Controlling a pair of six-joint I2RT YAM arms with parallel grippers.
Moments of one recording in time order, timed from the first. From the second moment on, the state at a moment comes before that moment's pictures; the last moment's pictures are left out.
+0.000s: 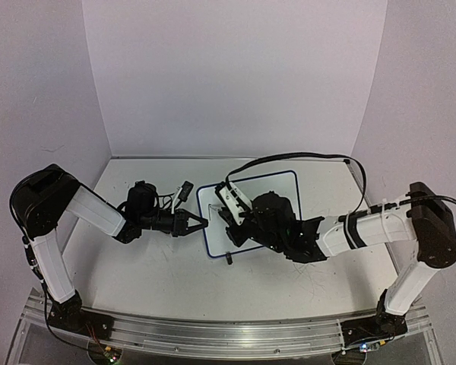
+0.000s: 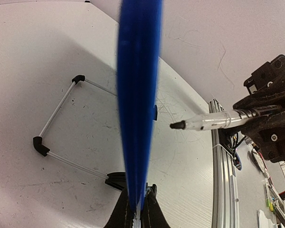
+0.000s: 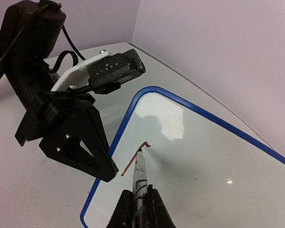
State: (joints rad) left arm -0.60 1.82 0.71 0.76 0.79 -0.36; right arm 1.09 1.71 0.96 0.42 0.33 -0.12
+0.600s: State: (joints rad) left arm -0.60 1.82 0.71 0.75 0.78 -0.36; right arm 1.08 1.72 0.97 0.45 0.34 -0.12
